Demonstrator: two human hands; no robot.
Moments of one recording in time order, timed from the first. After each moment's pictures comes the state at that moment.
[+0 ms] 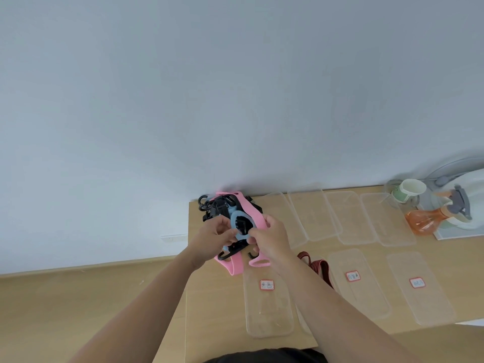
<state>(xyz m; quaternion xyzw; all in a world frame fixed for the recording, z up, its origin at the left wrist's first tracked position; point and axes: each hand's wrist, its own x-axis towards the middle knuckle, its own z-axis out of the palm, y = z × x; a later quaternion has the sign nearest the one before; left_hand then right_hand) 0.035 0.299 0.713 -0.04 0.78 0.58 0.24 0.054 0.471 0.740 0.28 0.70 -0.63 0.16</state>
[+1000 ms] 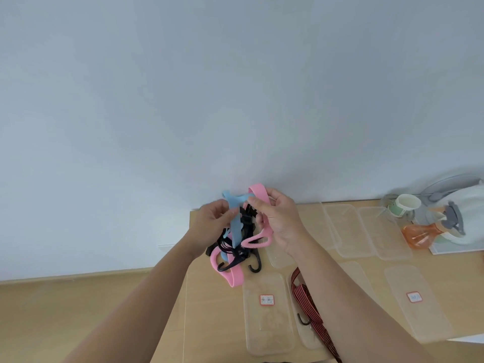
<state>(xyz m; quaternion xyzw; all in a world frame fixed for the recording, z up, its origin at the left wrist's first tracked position) 0.008 0.297 0.768 -0.01 0.73 0.67 0.16 0.015 0.475 0.808 0.13 0.63 -0.76 0.10</state>
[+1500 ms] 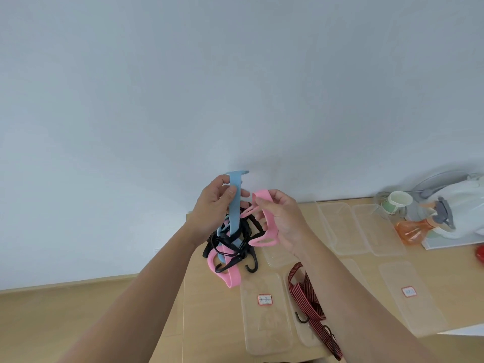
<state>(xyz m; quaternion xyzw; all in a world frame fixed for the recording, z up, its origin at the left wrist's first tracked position) -0.001 0.312 0.819 0.04 0.70 0.70 0.13 0.021 0.491 0.815 0.16 0.64 -0.74 0.11</state>
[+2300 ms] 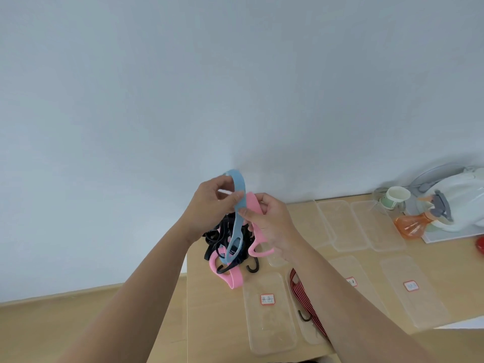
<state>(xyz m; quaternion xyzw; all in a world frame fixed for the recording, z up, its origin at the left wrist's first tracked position) 0.004 0.307 0.850 0.07 0.76 0.63 0.12 0.037 0.471 0.816 0.09 0.68 -0.72 0.09</state>
